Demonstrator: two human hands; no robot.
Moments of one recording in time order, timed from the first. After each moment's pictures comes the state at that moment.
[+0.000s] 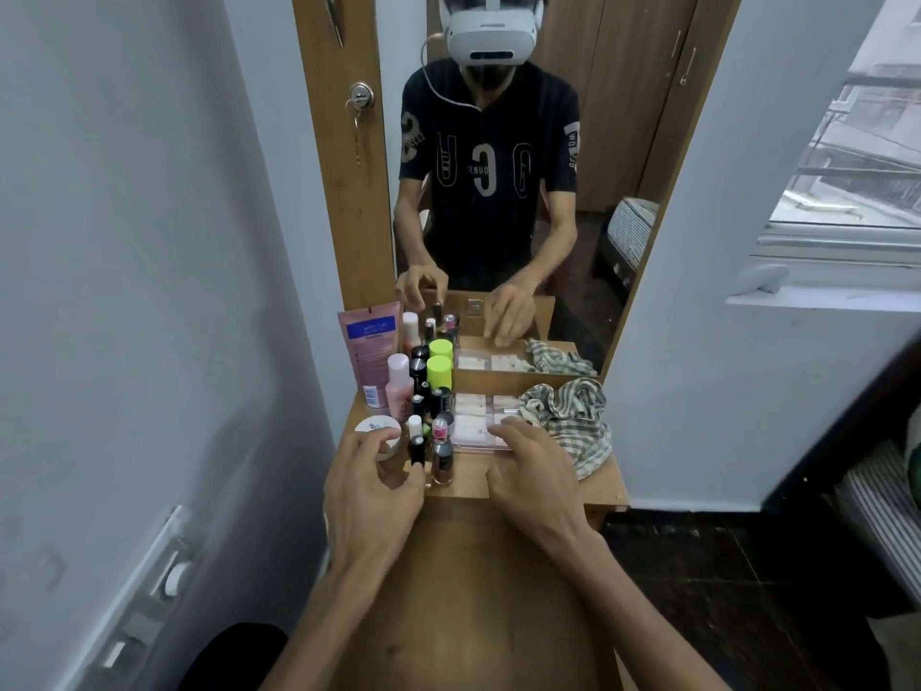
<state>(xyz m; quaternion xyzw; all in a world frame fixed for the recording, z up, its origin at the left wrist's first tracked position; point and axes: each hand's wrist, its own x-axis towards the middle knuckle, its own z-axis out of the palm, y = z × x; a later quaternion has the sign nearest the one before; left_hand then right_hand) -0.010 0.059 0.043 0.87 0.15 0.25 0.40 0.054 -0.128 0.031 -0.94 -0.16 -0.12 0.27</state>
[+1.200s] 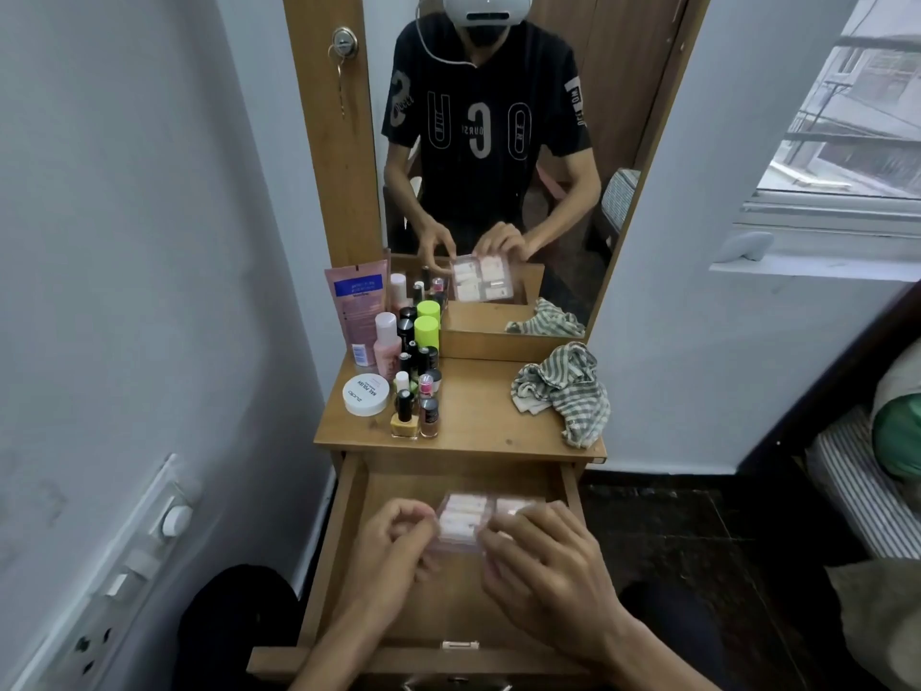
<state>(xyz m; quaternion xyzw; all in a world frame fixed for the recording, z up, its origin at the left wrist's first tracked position) -0.087 0.025 0.004 0.72 0.20 -0.02 0.66 -0.061 -0.181 -0.011 -0.83 -0.40 -0.35 0.17</state>
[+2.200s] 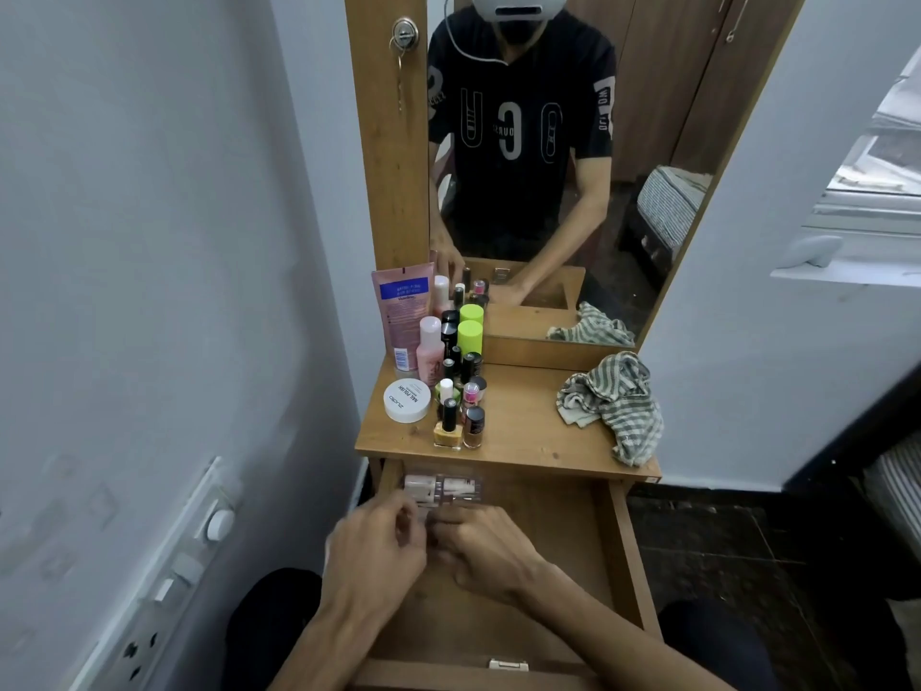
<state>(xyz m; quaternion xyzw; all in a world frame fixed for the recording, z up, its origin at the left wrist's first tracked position) -0.075 0.080 0.001 0.95 0.13 0.11 0.27 0.012 -0.079 -0.075 -0.85 -0.49 -0.04 0.19</state>
